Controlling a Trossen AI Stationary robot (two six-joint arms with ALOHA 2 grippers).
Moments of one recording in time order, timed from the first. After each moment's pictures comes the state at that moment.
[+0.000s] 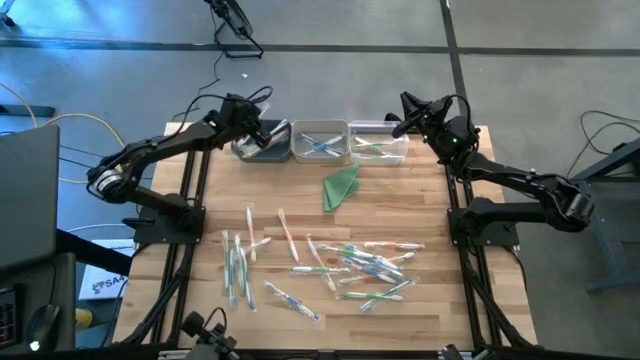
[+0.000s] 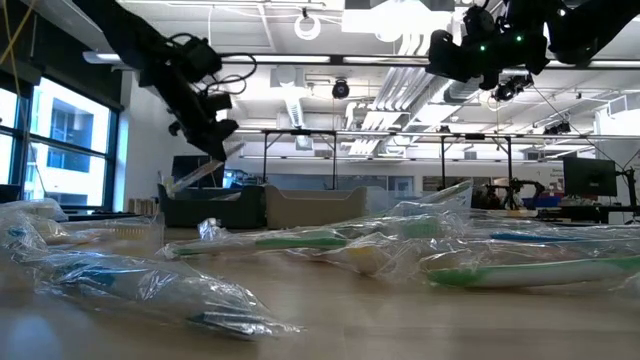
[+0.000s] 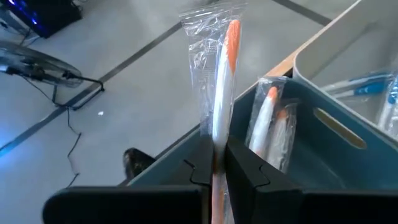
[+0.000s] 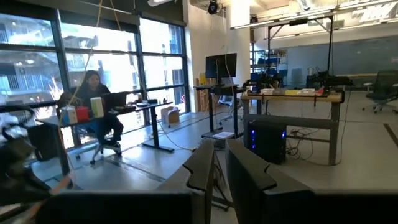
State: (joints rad) left arm 0.86 1.35 0.85 -0.11 -0.21 0.13; right arm -0.71 1.06 0.56 0.72 0.26 0.03
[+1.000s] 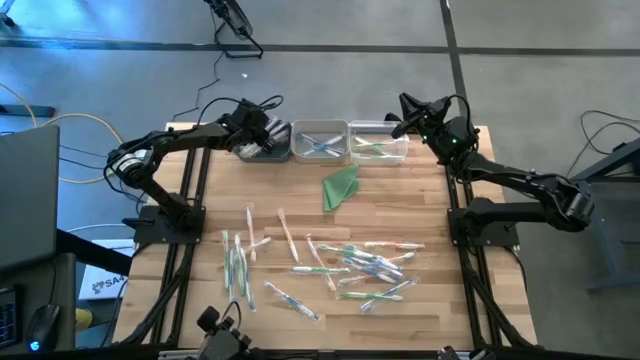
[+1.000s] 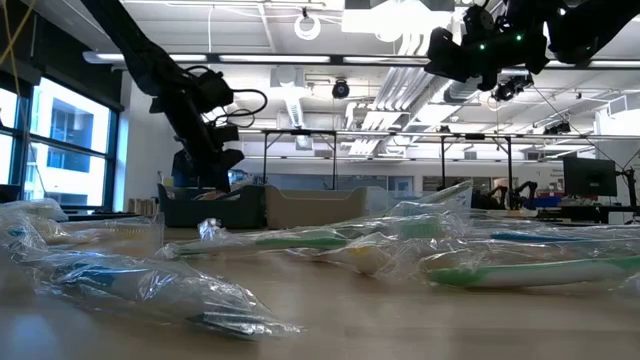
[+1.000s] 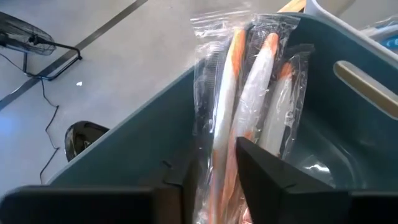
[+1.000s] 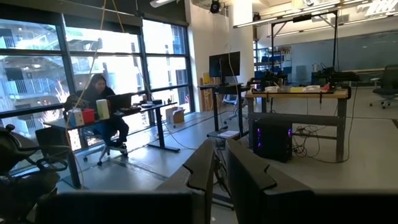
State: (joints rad) left arm 0.86 1.53 0.85 -0.07 -0.17 0.09; right arm -0.69 1.06 0.56 0.71 0.26 0.06
